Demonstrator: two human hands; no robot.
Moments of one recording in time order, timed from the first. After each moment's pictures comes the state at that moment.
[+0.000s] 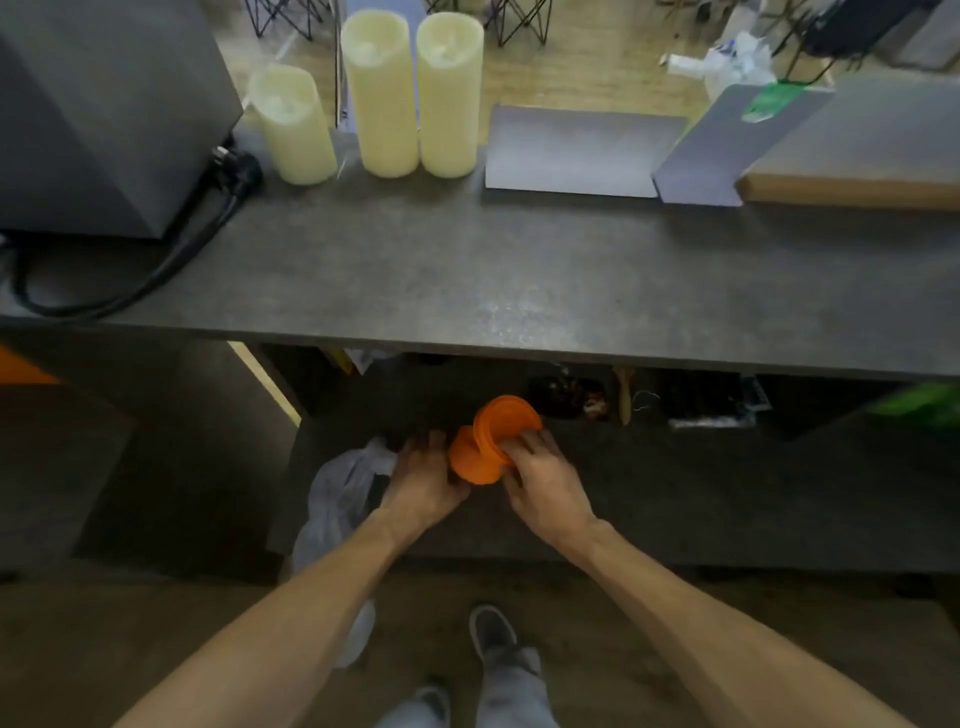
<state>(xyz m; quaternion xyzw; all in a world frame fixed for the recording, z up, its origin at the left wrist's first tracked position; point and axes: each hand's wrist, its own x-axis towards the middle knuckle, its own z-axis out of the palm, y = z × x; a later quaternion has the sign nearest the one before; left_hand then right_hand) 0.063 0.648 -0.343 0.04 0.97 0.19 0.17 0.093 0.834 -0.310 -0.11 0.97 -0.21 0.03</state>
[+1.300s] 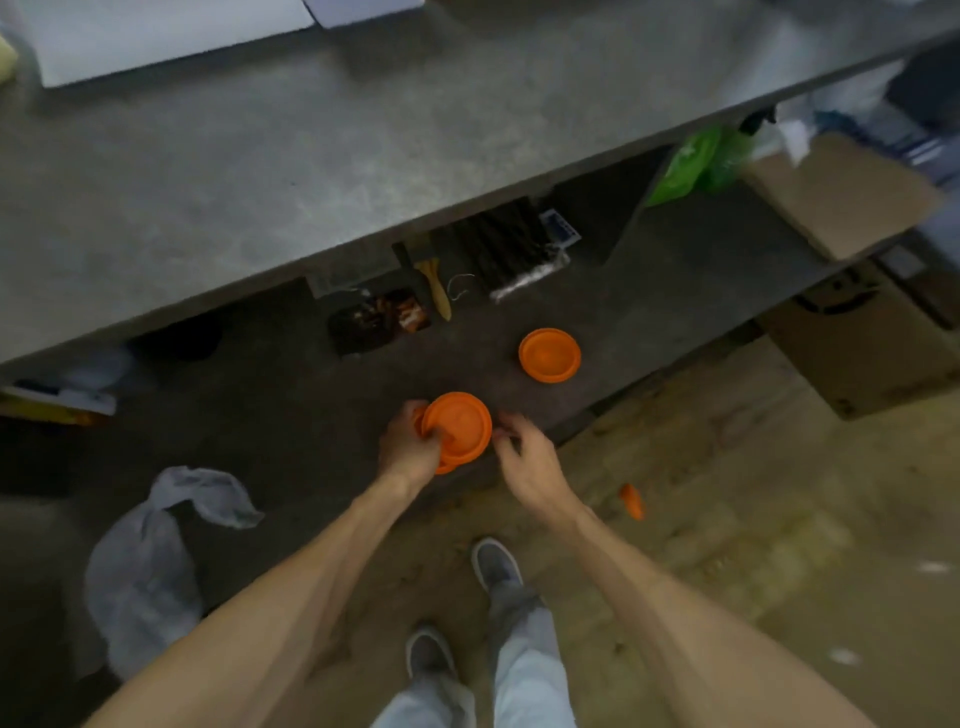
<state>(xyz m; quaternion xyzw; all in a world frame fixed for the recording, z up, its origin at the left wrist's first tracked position) 0.096 0.833 -0.395 0.01 0.89 0.37 0.28 0.204 0.960 -0.408 0.33 0.81 -0.49 -0.02</state>
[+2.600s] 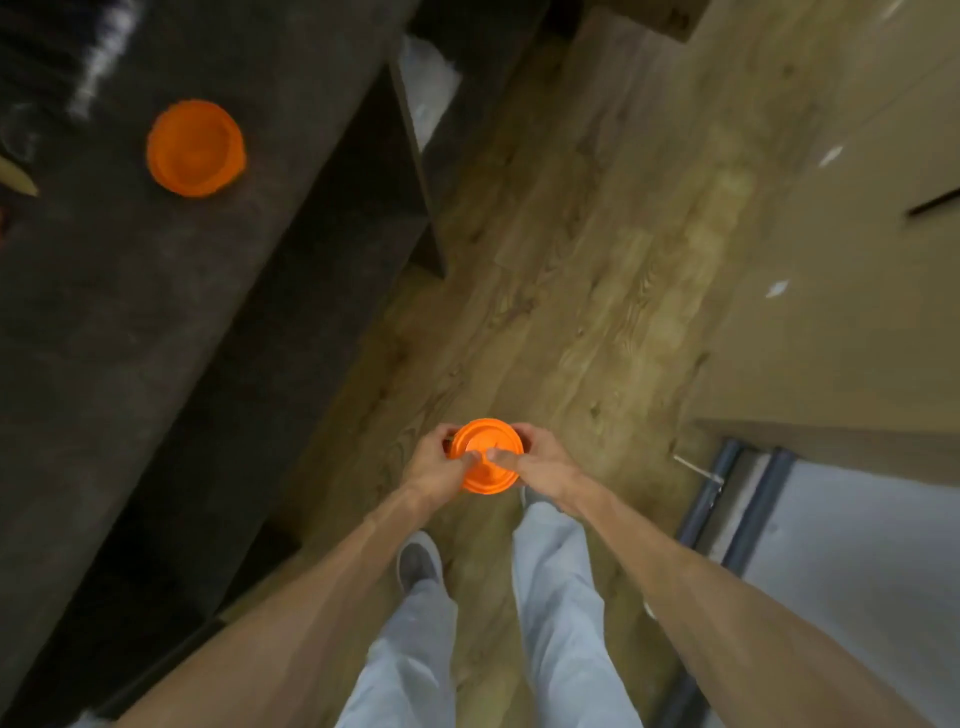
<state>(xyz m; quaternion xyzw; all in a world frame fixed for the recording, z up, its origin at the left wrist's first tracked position) 0.352 0.856 -0.574 0.21 0.78 0.21 0.55 0.505 0.919 -0.596 0.57 0.46 -0.68 0.02</state>
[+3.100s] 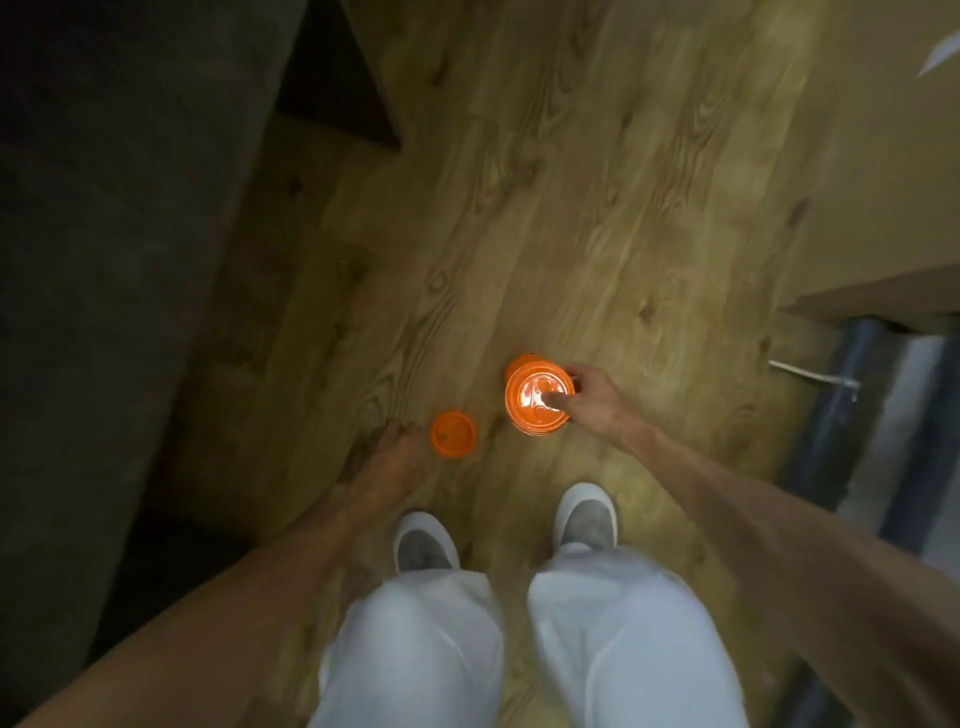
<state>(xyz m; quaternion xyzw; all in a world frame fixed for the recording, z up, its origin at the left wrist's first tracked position) 0.318 0.752 -0.877 0.55 0.70 -0.21 0.42 0.571 0.877 -0.922 0.64 0.48 -0.60 0.04</state>
